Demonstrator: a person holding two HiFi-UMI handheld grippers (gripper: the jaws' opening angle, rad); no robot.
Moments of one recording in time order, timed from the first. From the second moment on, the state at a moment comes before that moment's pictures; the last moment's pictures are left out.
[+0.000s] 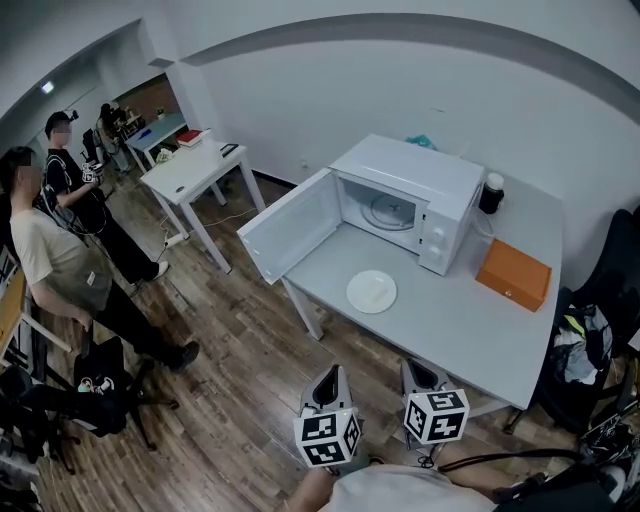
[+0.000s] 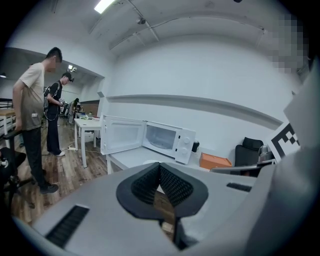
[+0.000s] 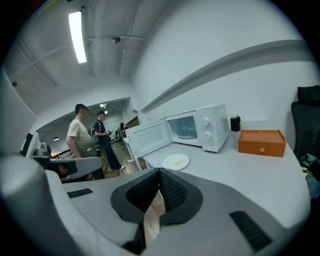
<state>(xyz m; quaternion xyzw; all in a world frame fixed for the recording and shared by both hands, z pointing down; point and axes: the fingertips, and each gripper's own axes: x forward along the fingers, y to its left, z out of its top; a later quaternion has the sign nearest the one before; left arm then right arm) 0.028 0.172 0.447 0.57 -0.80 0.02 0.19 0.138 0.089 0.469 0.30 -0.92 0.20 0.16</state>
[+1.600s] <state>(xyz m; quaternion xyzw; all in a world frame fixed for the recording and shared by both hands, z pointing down) -0.193 -0.041 0.461 0.63 -0.75 0.04 0.21 -0.063 -0.115 0.477 0.38 -0.88 0.22 0.16</state>
